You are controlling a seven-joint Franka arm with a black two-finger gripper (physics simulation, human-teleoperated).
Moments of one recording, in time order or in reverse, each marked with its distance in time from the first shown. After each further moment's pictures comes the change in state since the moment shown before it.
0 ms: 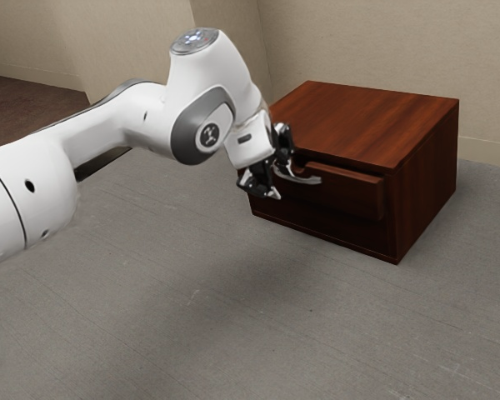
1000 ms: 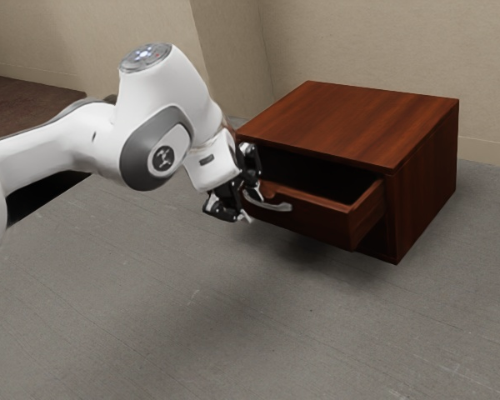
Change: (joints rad) arm 0.036 -0.289 0.001 -0.368 -0.072 0.060 -0.050
